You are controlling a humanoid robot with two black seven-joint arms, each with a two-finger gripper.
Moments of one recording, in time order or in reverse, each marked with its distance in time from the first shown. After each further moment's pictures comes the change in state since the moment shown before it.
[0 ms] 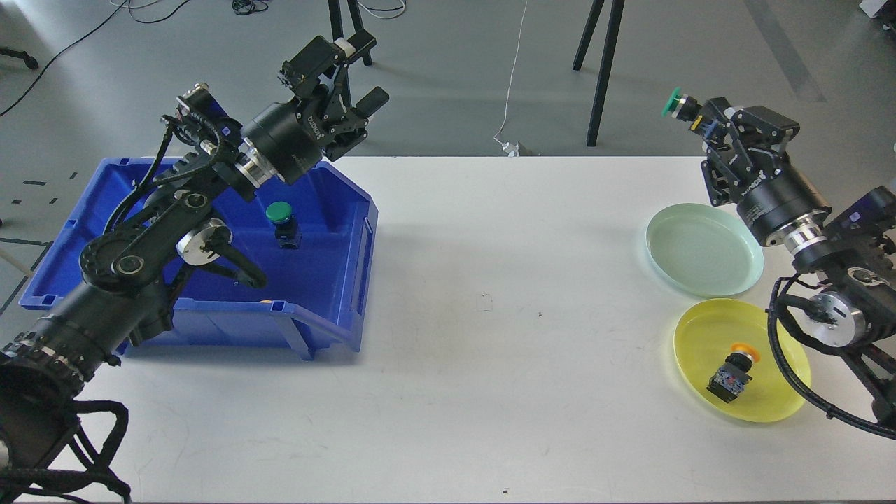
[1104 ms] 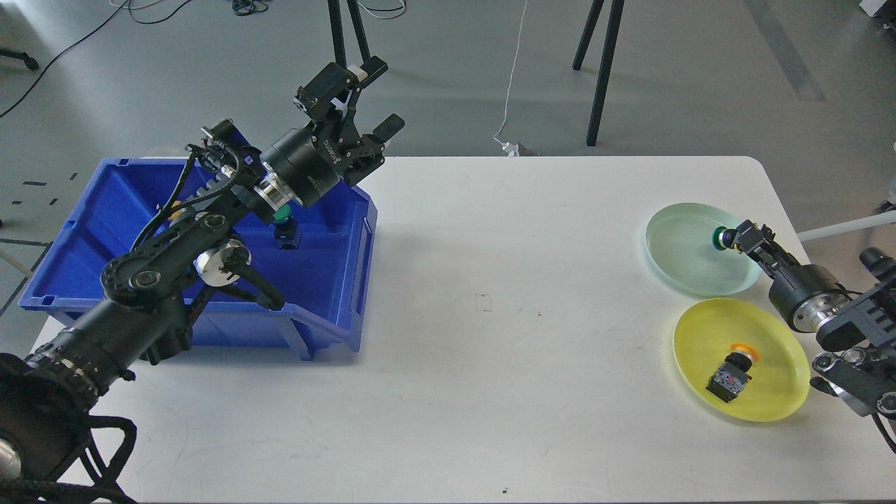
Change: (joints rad) left arm 0.028 -0.028 0.080 0.010 -0.110 0.000 0.000; right arm 0.076 0.019 -0.480 -0.339 -0.477 -0.392 -0.107
